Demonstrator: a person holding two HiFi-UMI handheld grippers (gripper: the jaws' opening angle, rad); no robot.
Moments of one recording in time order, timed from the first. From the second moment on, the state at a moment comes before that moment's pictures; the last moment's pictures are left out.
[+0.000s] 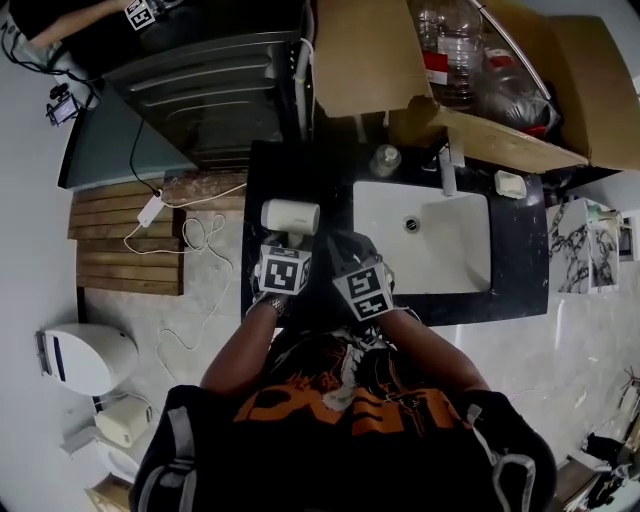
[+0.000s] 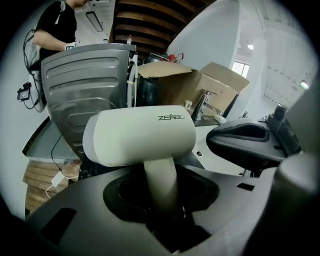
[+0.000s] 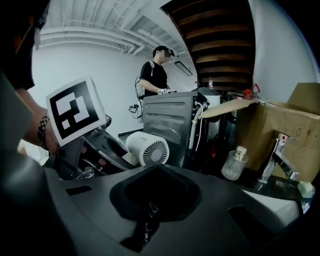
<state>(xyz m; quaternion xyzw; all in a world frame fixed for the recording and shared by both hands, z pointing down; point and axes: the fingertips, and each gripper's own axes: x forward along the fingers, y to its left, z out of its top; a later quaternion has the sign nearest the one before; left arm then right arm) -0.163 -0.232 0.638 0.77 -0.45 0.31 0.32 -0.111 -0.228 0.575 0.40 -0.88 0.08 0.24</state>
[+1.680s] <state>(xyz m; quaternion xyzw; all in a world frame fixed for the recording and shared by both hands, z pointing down) -0.167 -0.230 0.605 0.79 -0.48 0.28 0.26 -0.094 -0.208 0.625 0.39 -0.86 0.18 0.29</state>
